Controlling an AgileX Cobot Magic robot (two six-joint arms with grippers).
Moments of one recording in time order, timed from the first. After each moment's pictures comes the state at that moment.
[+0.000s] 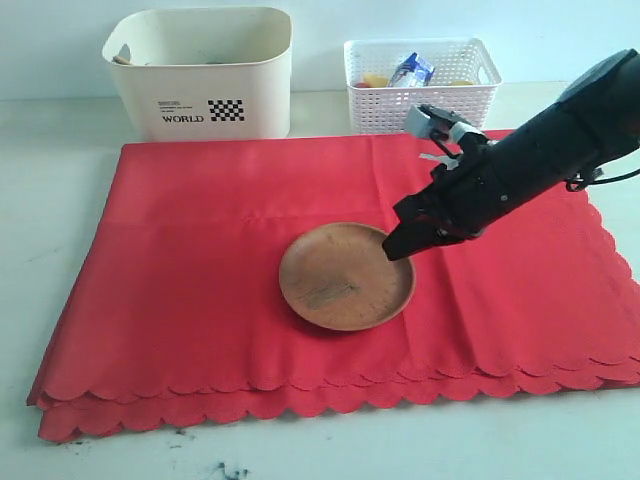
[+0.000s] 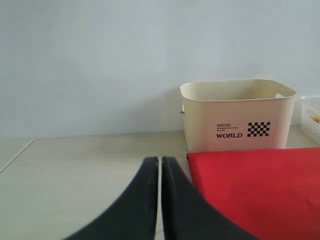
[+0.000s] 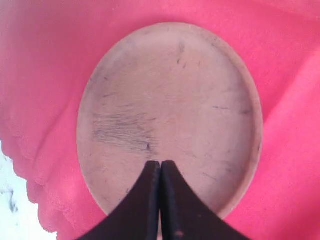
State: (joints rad) left arm -0.01 0.01 0.00 -0.06 0.08 0.12; right arm 0.19 1.97 -1.06 1.01 0.87 -1.07
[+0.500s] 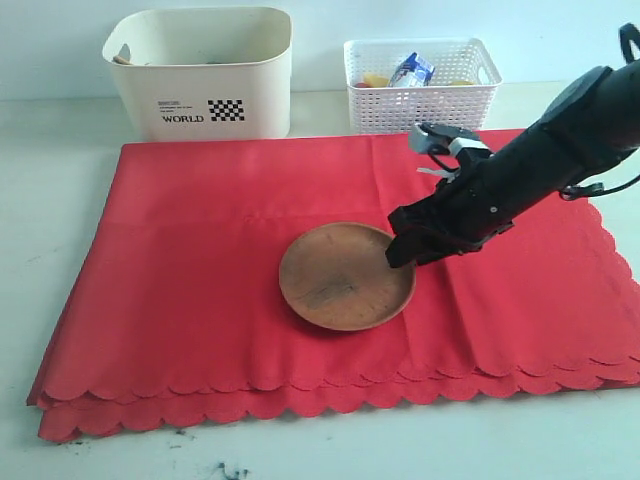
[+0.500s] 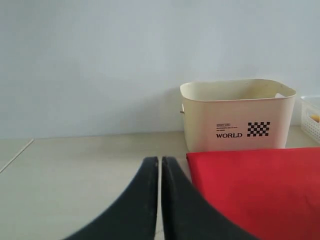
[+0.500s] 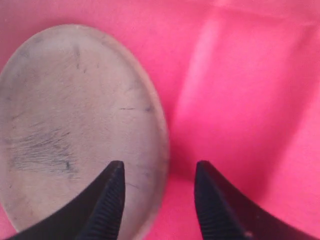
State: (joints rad) left arm -0.01 0.01 0.00 -0.06 0.08 0.12; right arm 0.21 2.02 -1.06 0.91 0.69 -0.87
